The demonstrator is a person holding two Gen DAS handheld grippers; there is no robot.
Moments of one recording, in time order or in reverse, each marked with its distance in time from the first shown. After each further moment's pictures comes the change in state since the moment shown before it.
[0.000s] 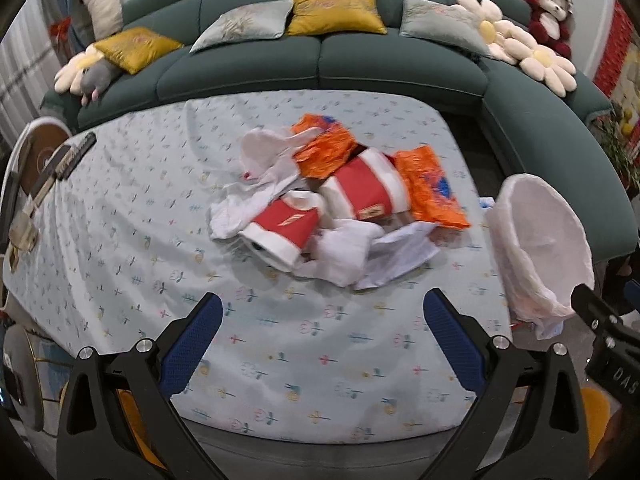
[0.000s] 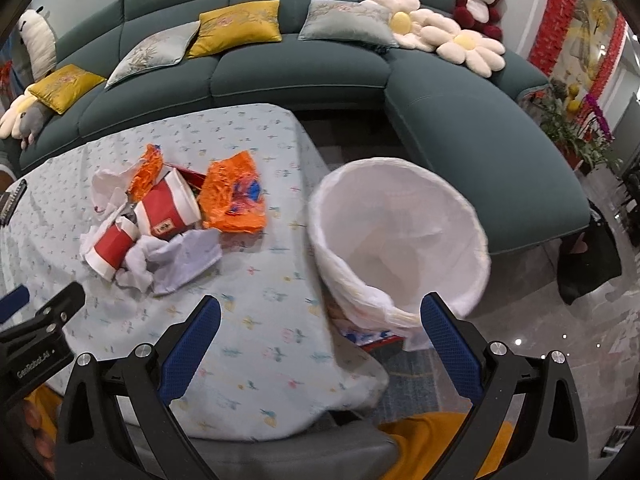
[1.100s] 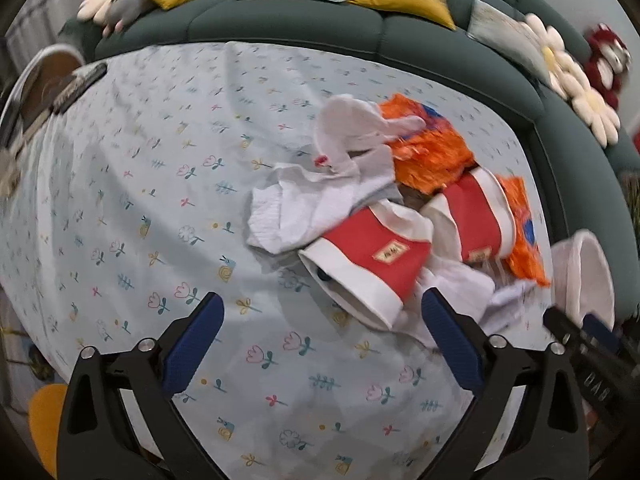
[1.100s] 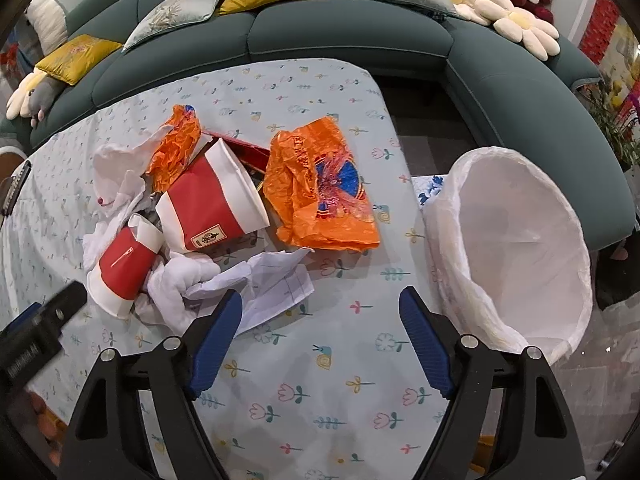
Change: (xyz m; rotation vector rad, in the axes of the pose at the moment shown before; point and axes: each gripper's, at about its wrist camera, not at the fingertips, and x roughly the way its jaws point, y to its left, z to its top) left arm 0.092 0.084 0.029 -0.216 0.094 -0.017; right arm 0.097 0.092 0.030 -0.043 0.139 0.091
